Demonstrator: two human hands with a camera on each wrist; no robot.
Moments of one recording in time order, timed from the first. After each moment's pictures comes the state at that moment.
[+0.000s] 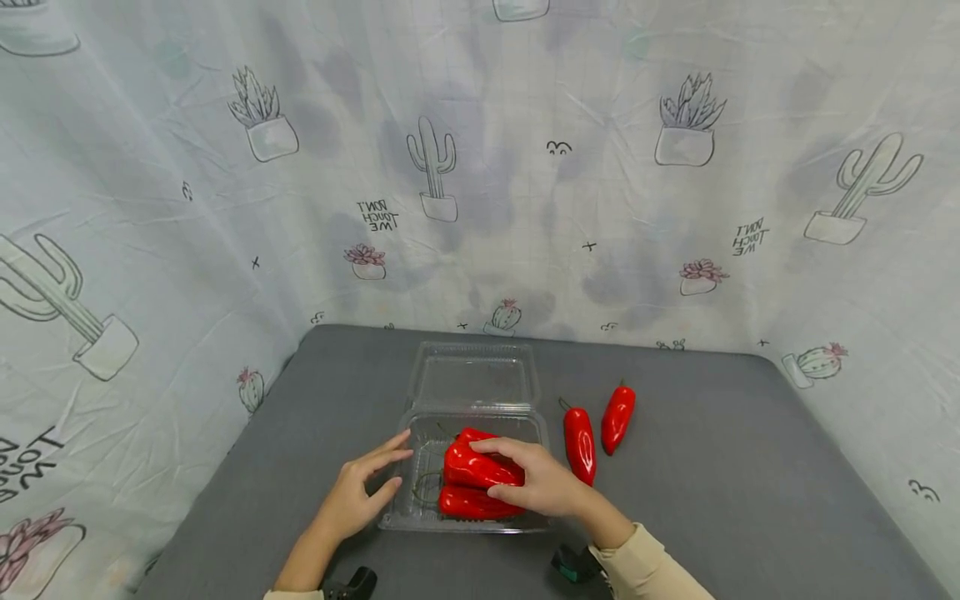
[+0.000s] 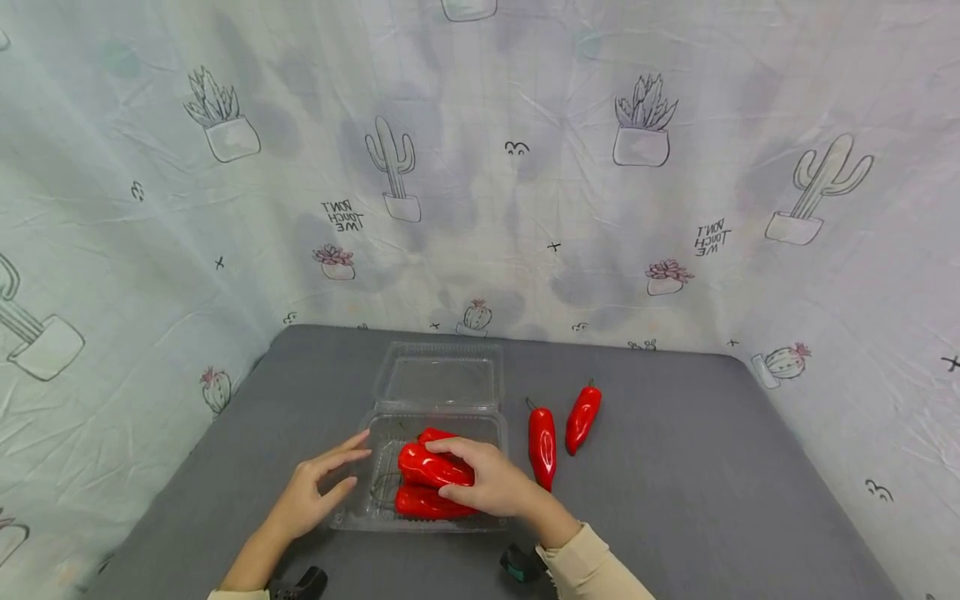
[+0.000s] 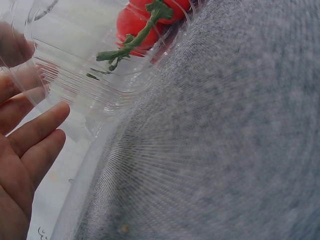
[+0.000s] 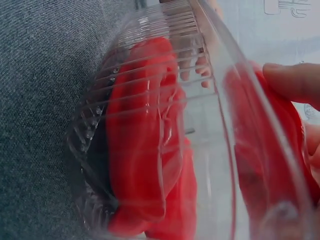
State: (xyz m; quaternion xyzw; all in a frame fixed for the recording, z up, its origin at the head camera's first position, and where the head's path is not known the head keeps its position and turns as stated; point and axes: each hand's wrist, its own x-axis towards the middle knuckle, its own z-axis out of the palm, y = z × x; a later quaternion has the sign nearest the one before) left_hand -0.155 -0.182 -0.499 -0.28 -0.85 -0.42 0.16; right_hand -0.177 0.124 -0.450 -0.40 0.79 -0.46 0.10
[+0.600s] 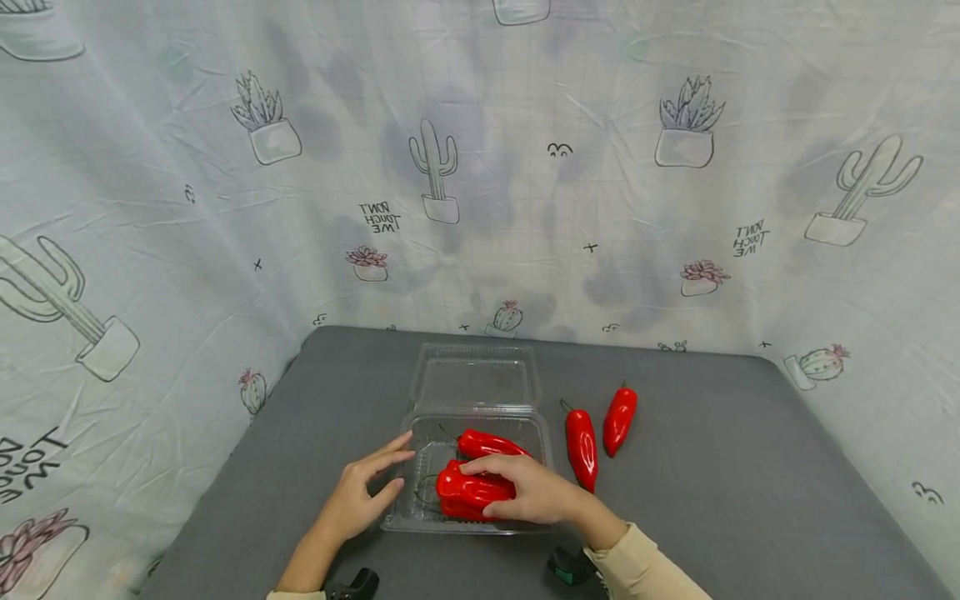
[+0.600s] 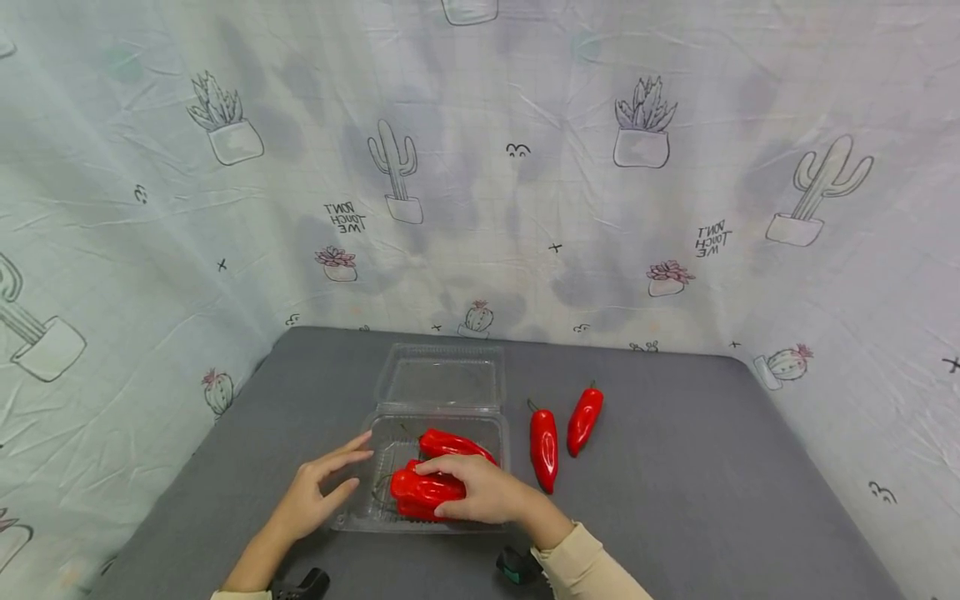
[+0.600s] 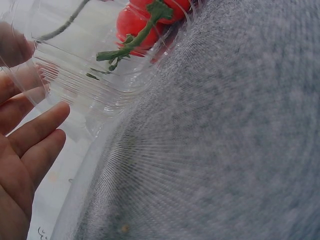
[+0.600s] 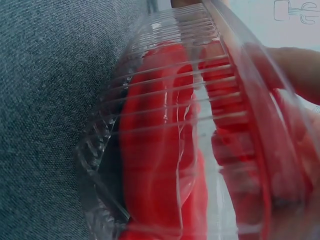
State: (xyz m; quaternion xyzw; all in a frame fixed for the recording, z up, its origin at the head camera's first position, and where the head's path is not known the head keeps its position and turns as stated) left_hand -0.156 -0.183 -0.503 -0.28 -0.85 -0.42 0.15; right_hand -0.176 0.116 -0.454 -0.42 0.80 -0.40 0.15
